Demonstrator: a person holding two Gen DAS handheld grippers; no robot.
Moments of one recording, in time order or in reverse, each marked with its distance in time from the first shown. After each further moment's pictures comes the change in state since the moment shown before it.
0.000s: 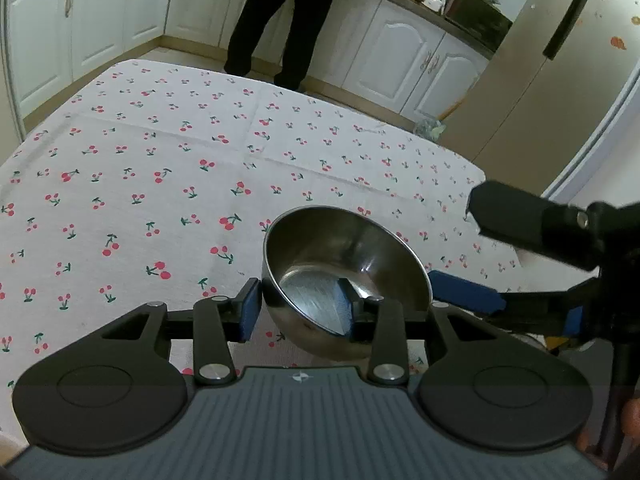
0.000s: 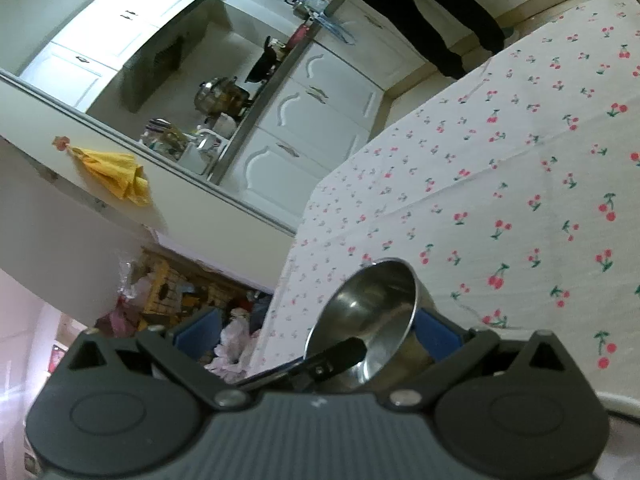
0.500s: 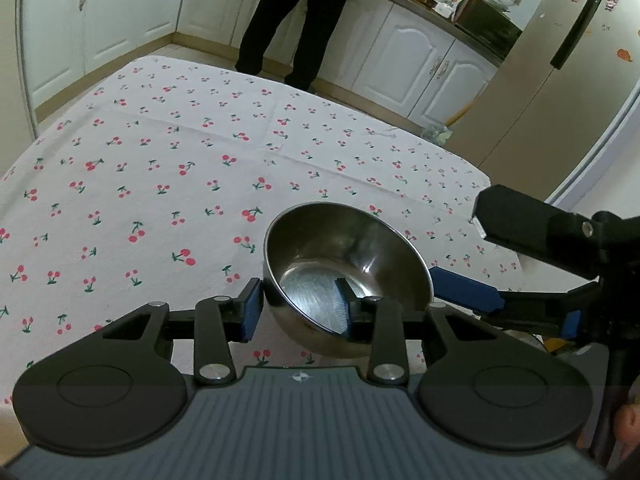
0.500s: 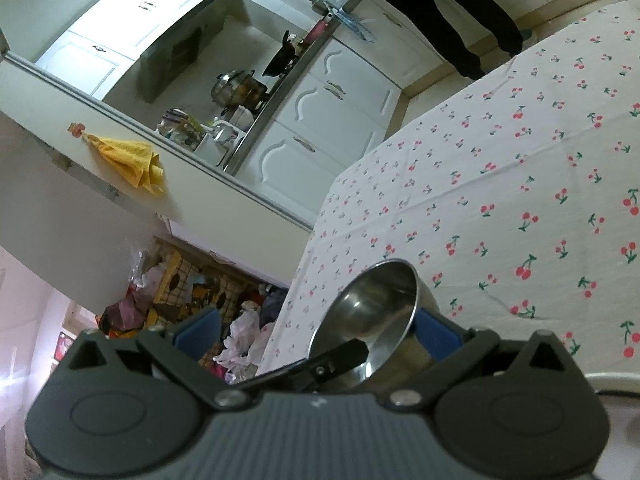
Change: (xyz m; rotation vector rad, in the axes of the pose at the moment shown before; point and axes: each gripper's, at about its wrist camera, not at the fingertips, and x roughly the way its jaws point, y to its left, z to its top) left arm -0.012 0.010 -0.006 -0.032 0.001 0.017; right arm 0.006 0.010 -0.007 -0.041 0.011 0.030
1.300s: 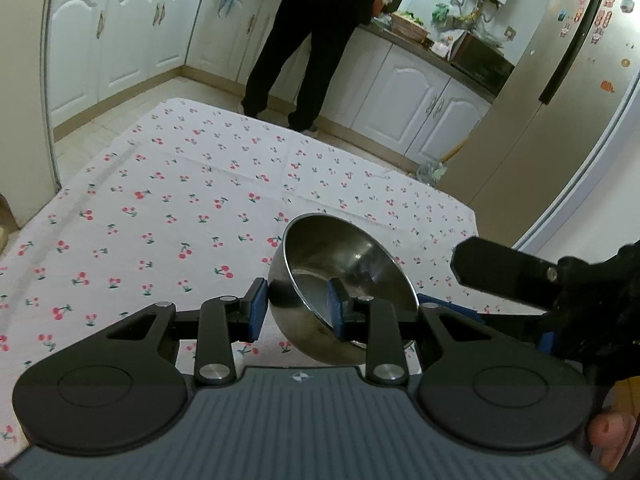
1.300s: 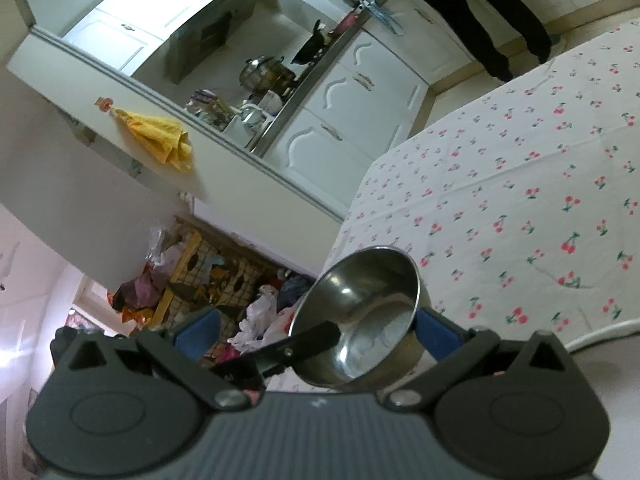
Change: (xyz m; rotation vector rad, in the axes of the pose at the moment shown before) left arm -0.069 0.012 -0.011 -0.020 -0.122 -0.011; right arm -0.004 0.033 -0.020 -0.061 0.030 0.057
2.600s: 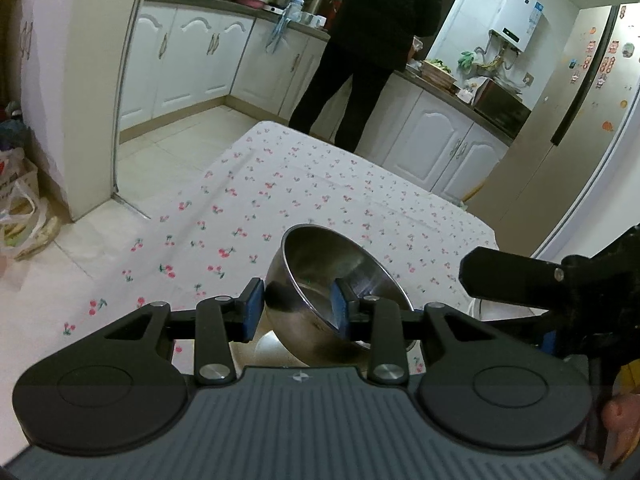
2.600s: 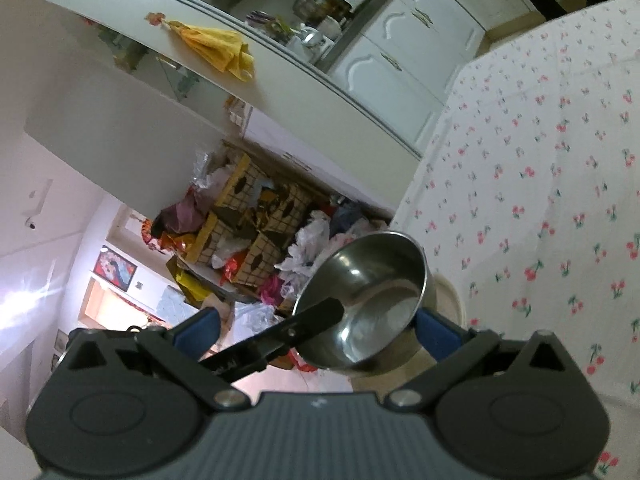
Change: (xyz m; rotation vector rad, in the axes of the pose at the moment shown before) left arm -0.085 0.057 -0.058 -0.072 -0.120 0.055; right arm 0.052 0.087 -0.090 -0.052 0.178 0.092
